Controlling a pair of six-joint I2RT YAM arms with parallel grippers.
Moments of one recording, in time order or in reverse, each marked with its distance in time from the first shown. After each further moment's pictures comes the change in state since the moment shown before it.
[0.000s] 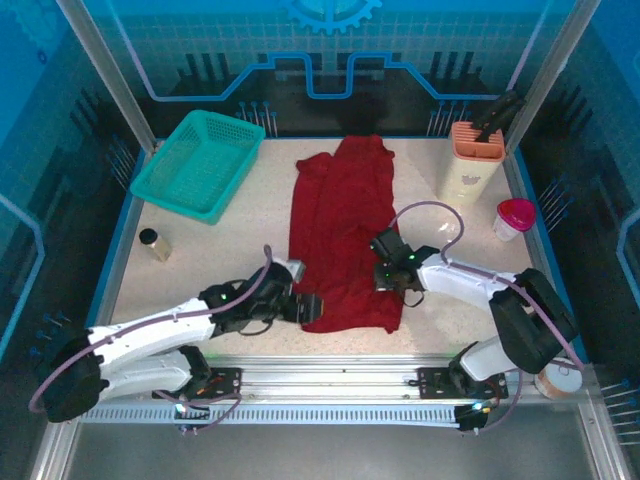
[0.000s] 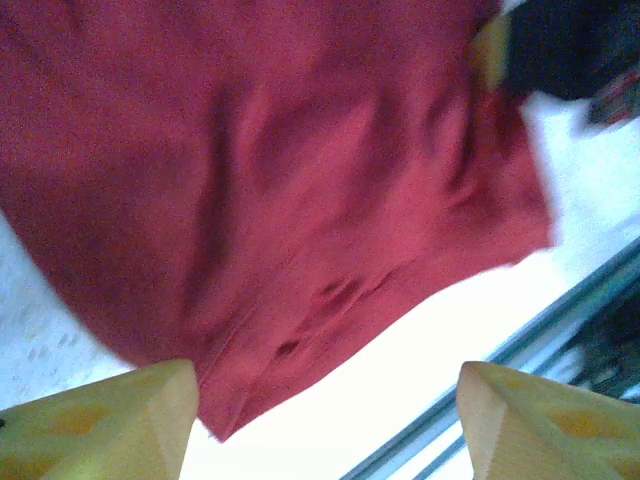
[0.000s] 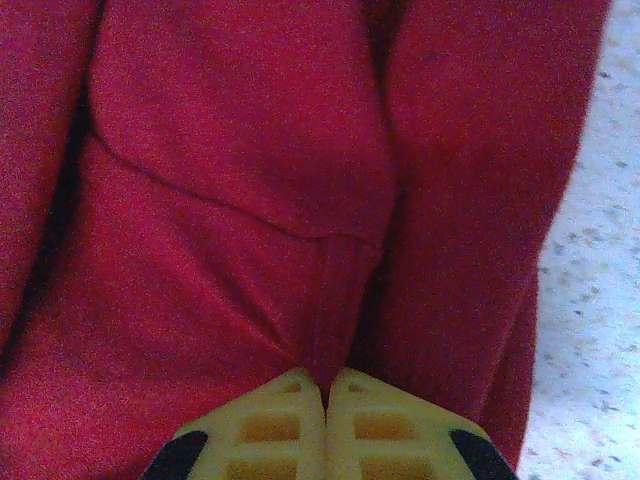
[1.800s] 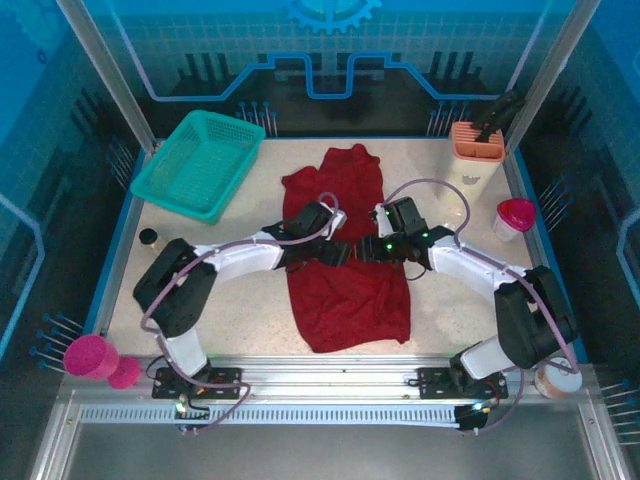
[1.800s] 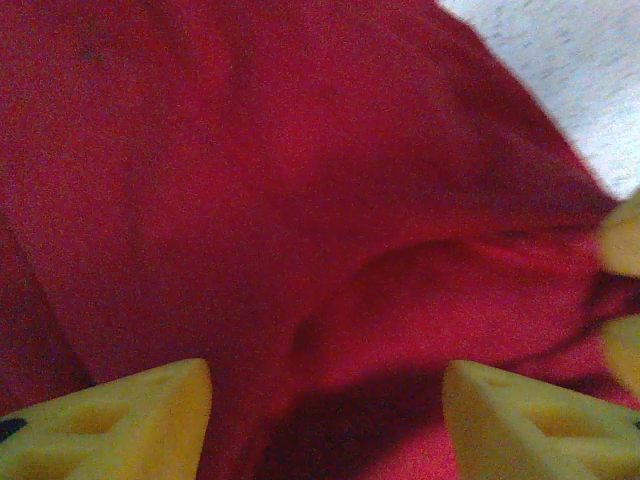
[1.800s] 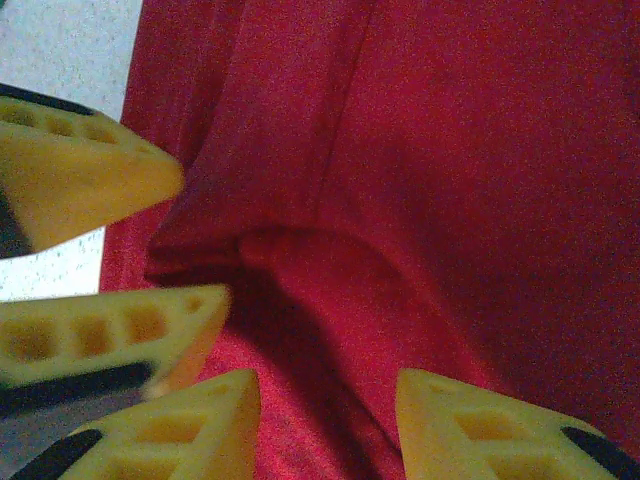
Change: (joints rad) left arm 0.217 0.721 0.482 0.154 0.000 0.541; right arm -0.140 0.019 0.124 0.171 -0.433 -0.182
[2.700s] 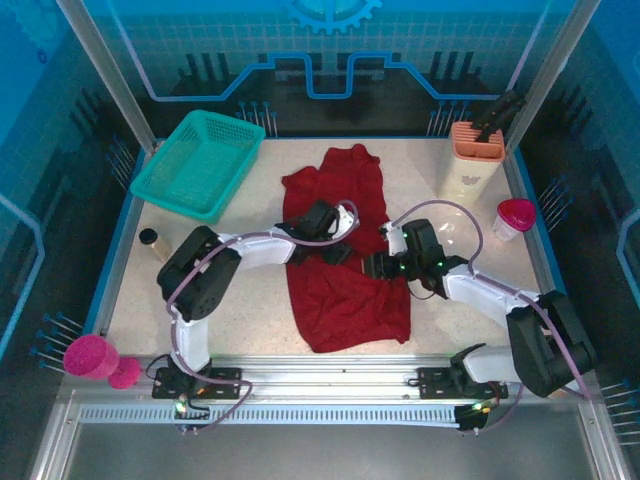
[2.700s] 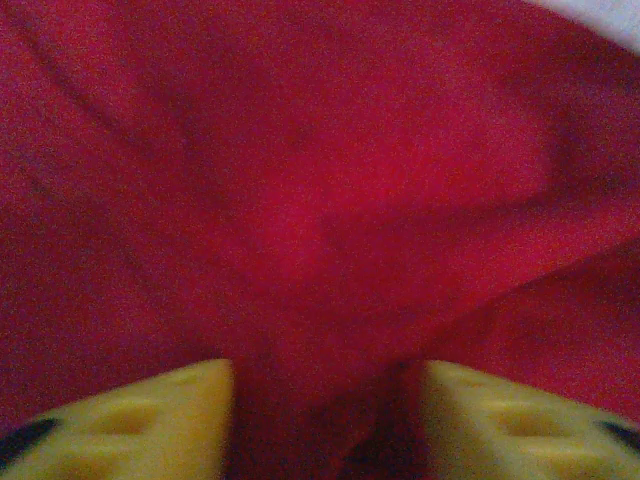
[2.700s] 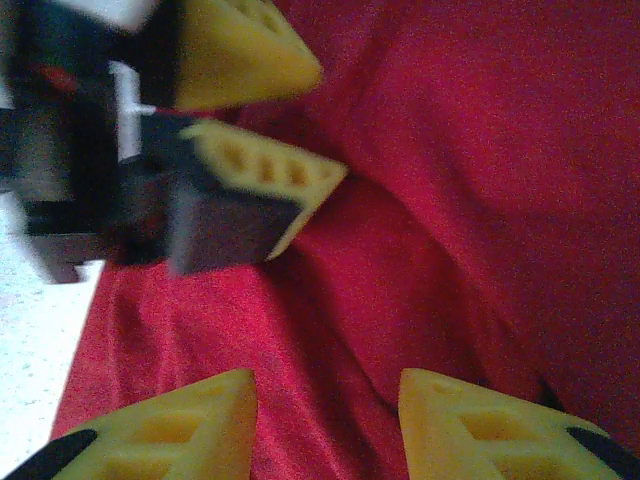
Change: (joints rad) left arm 0.018 0.164 0.080 0.071 0.016 0.330; right arm -0.037 -0.157 -0.295 0.291 -0.117 -0.114
